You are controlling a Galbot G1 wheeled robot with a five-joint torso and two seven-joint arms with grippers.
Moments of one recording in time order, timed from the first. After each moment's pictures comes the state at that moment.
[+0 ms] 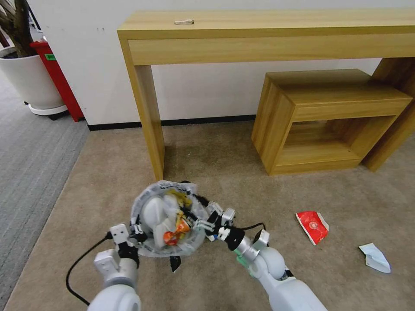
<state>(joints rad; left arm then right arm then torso) 1.59 -1.49 -0.62 -2.17 -0.41 0.28 -0.27 -1.18 1.29 0.19 1.67 0.60 0.28 -0.57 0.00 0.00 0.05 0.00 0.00</state>
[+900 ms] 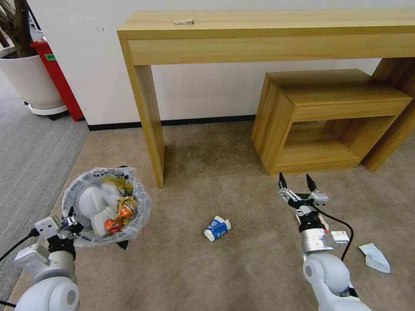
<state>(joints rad) 1.57 -1.41 -0.90 -2.14 -0.53 0.28 -0.25 -1.36 1.33 0.58 1.82 0.46 0.31 -0.05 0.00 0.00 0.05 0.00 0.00</state>
